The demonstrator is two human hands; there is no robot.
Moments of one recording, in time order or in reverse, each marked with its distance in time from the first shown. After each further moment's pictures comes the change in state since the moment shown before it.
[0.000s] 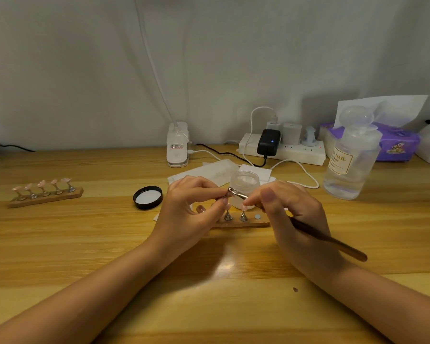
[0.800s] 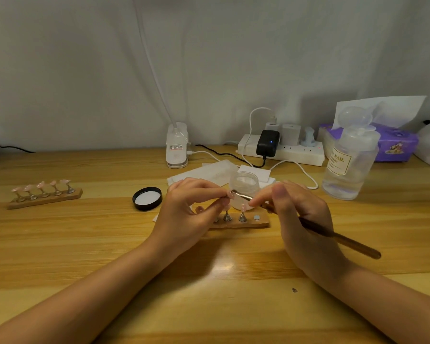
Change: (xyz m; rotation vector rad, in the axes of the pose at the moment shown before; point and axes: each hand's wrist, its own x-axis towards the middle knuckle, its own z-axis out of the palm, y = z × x) left_hand 0.001 -0.004 0.000 0.011 -0.014 0.021; right_hand 0.000 -0.003 -0.003 0.088 0.041 0.058
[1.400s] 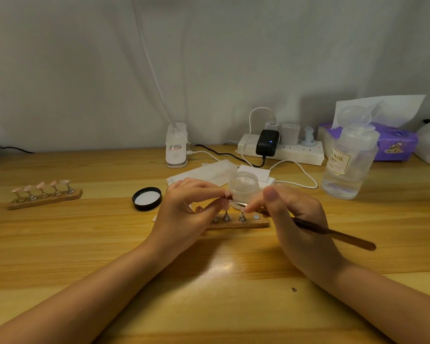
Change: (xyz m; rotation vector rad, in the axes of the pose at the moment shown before) left_hand 0.001 0.002 -0.001 -0.006 0.004 0.021; right_hand -0.001 0.001 0.000 0.049 -0.053 0.023
